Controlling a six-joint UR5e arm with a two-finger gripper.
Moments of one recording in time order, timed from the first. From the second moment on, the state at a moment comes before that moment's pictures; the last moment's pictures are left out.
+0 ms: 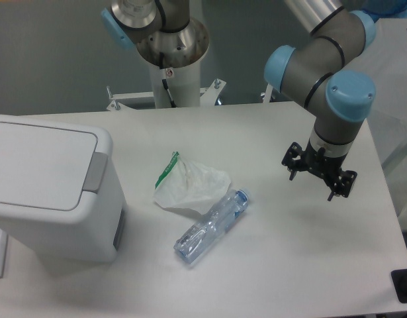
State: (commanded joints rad) arm 2.73 -2.00 -1.51 -1.10 1.52 1.35
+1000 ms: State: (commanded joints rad) arm 2.65 -1.85 -1.52 -1.13 1.25 0.79
